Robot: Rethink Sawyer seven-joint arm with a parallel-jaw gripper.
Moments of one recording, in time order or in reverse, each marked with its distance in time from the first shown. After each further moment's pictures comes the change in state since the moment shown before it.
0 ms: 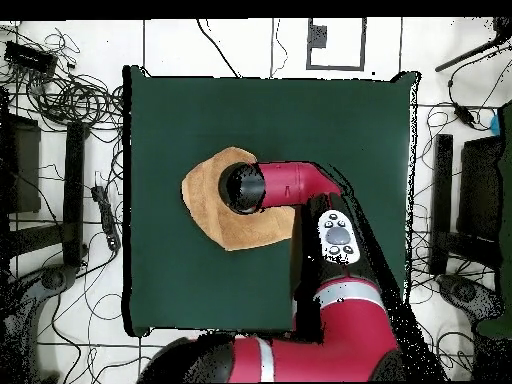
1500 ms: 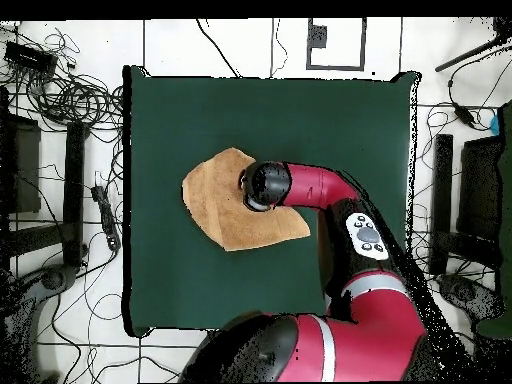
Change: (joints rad) arm -0.118 0.082 0.069 -0.001 0.107 -0.001 0.000
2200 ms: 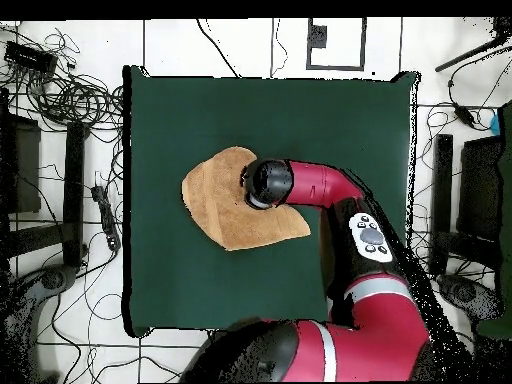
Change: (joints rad) arm -0.001 -0.020 -0.005 0.001 0.000 0.000 0.000
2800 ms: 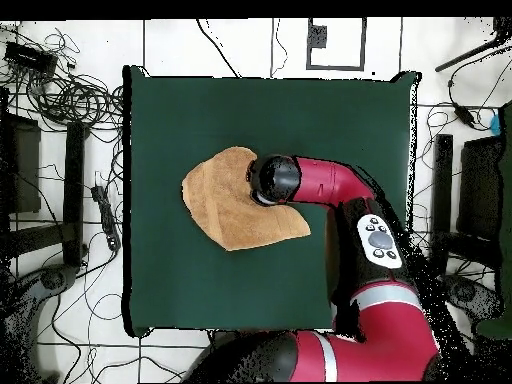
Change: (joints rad) arm 0.000 -0.040 -0.021 -0.005 0.003 0.000 0.000
